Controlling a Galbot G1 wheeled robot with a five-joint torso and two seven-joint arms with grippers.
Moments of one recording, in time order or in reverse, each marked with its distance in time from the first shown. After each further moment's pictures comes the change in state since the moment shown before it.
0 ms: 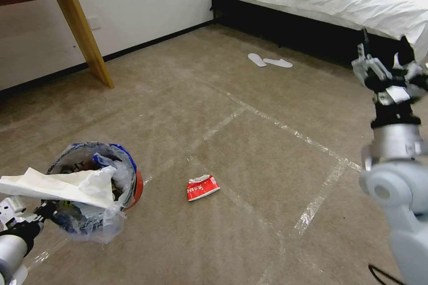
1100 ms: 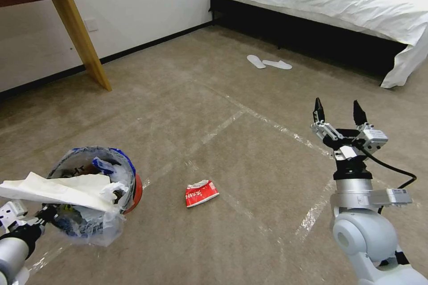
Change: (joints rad) left arm 0.012 -0.002 0.007 0.027 0.014 -0.006 0.010; right arm -0.147 0.119 -0.138 -0.028 -0.207 0.081 -0.031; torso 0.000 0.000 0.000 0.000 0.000
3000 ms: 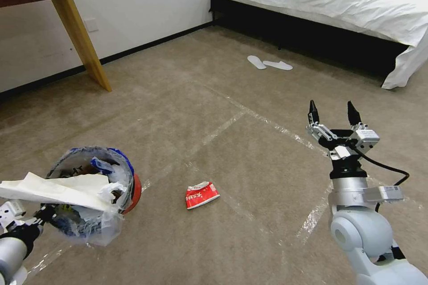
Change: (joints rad) left arm -0.012 0.012 -0.003 0.019 -0.017 0.000 -0.004; right arm 0.030 -0.033 -0.003 -0.048 0.004 -0.004 -0.005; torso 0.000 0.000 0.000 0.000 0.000
